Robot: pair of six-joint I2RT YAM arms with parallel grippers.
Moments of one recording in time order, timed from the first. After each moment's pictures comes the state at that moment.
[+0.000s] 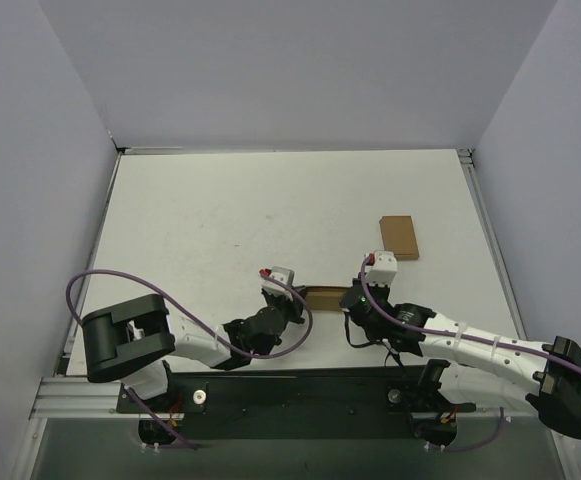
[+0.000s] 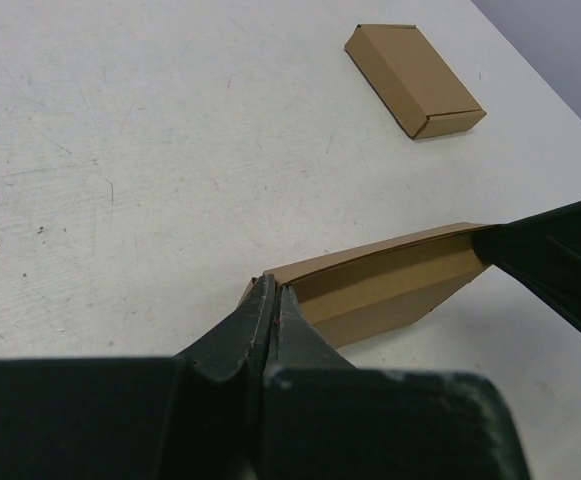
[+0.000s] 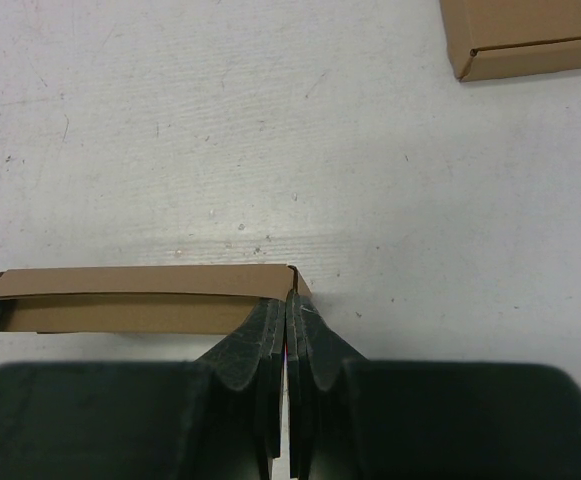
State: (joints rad) left arm -1.24 1.58 0.43 0.92 -0.73 -0.49; right arm 1.01 1.02 0.49 -0.34 0.79 0.80
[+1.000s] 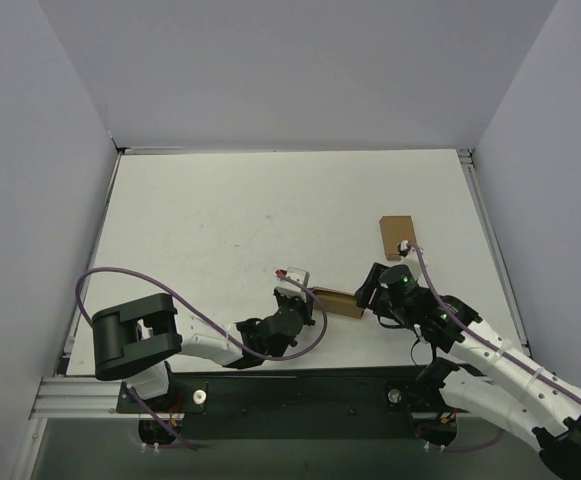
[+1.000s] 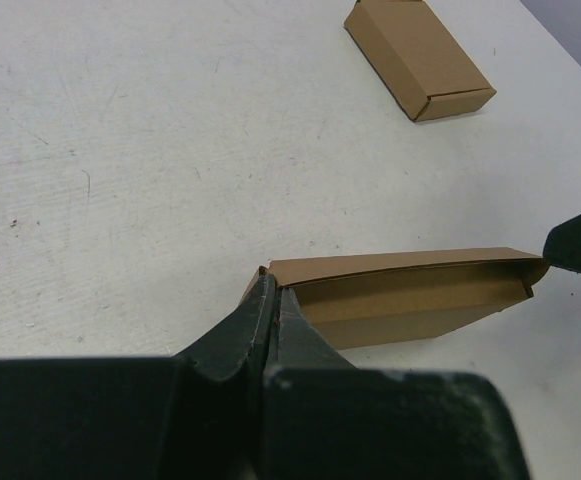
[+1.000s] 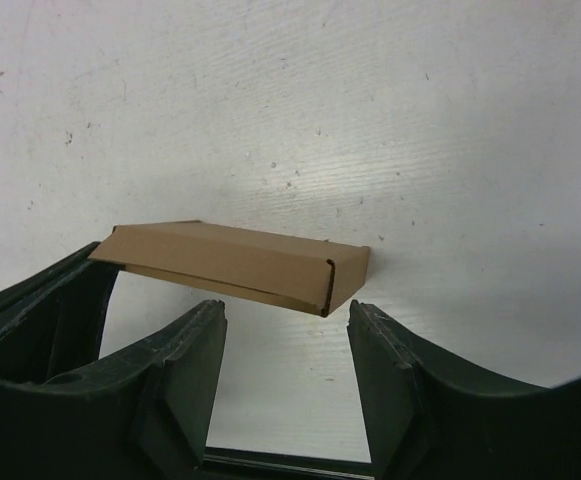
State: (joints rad) left arm -1.30 1.63 0.55 0.76 -0.80 -0.51; right arm 0.77 0.81 0.61 -0.63 0.37 0.85
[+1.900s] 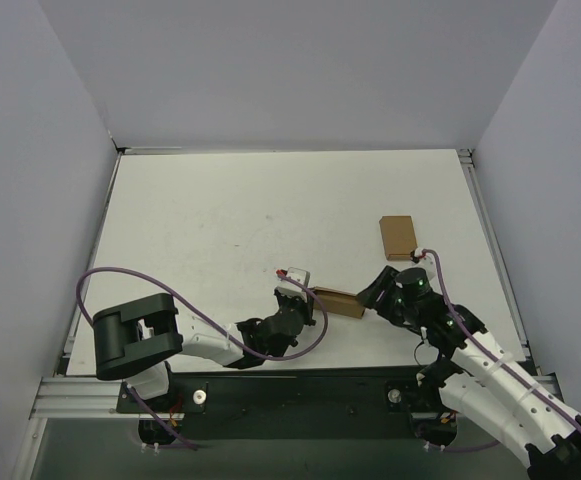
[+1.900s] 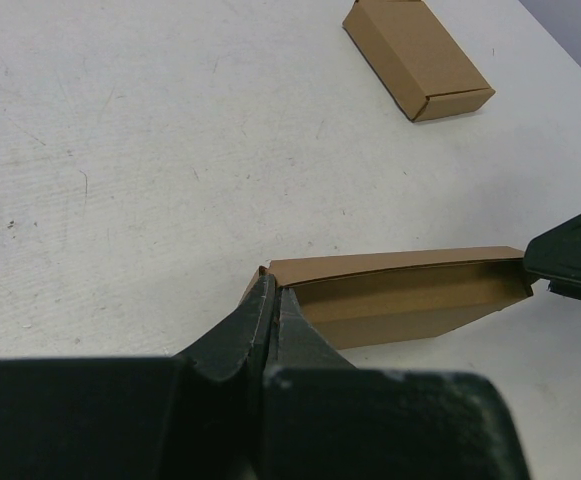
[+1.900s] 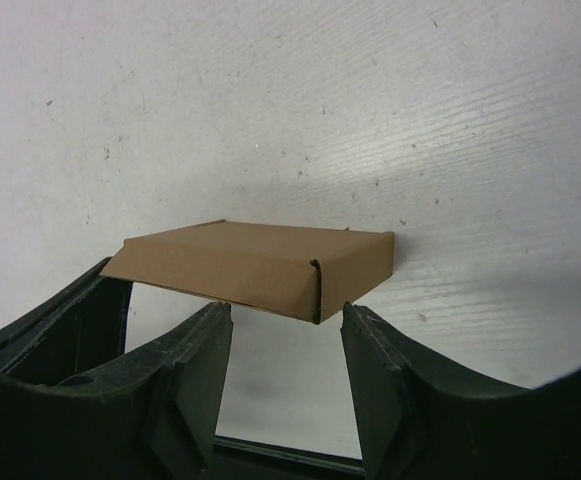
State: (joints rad) left arm -1.30 1.64 0.55 0.76 -0.80 -0.51; right arm 0.56 0.70 0.46 -0.52 0.12 0.94
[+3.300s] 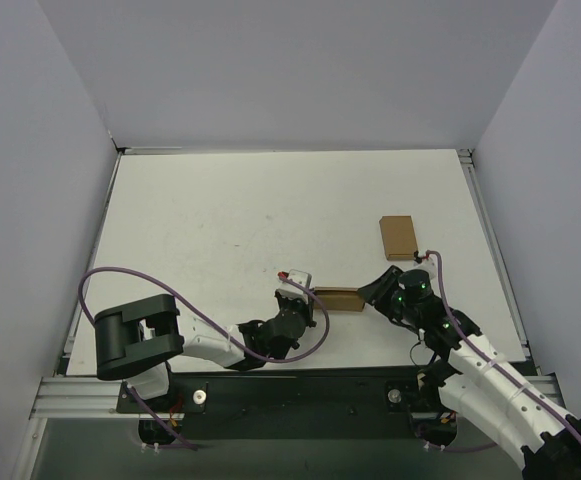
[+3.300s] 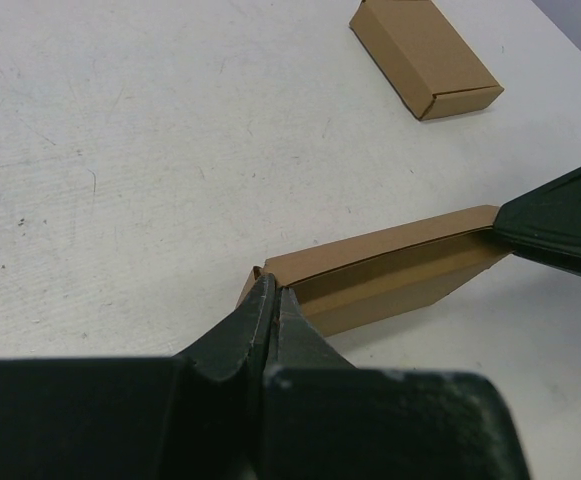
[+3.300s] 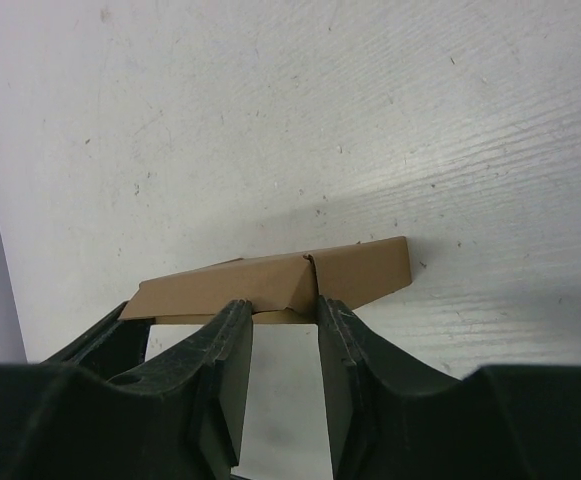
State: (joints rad) left arm -1.32 1.64 0.56 0.75 -0.83 -0.50; right arm 0.49 0.71 0.35 -0.32 0.09 0.97
